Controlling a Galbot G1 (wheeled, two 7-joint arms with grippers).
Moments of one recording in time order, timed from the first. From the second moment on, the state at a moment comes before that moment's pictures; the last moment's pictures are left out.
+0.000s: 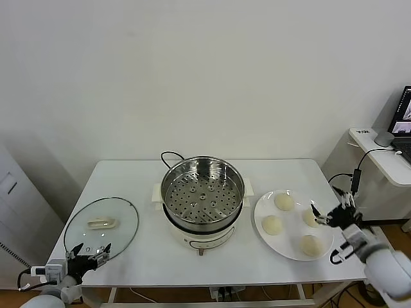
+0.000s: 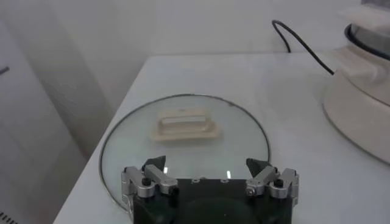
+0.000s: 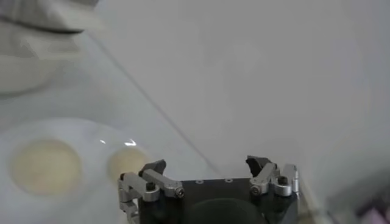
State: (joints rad) left arm 1.56 -0.92 -0.56 -1.95 -0.65 0.39 -0.24; right arm -1.14 0.68 0.50 1.71 -0.19 -0.15 -0.31
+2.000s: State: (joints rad) left arm 1.55 -0.95 -0.56 -1.96 -0.58 0.43 -0.24; right arm -0.08 0.93 -0.54 0.76 -0.31 0.16 -1.00
